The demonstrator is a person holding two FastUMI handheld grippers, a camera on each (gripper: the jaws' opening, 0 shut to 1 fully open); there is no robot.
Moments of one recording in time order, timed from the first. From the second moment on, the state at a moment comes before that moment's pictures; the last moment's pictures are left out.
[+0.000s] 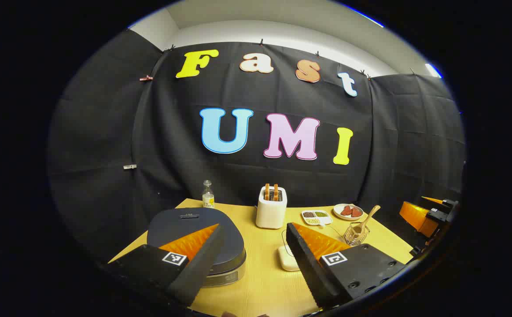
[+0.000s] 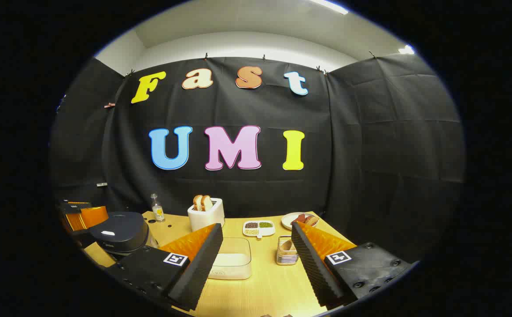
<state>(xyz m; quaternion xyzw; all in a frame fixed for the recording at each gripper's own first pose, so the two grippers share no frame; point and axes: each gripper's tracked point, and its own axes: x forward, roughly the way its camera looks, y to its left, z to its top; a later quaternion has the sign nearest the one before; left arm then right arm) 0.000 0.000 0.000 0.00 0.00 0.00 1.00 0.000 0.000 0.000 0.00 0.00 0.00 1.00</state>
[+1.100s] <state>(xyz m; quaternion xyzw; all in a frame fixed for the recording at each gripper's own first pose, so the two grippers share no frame) 0.000 0.010 -0.015 0.01 0.03 -0.02 1.00 -0.004 0.006 -0.016 0.01 0.02 0.00 1.00</state>
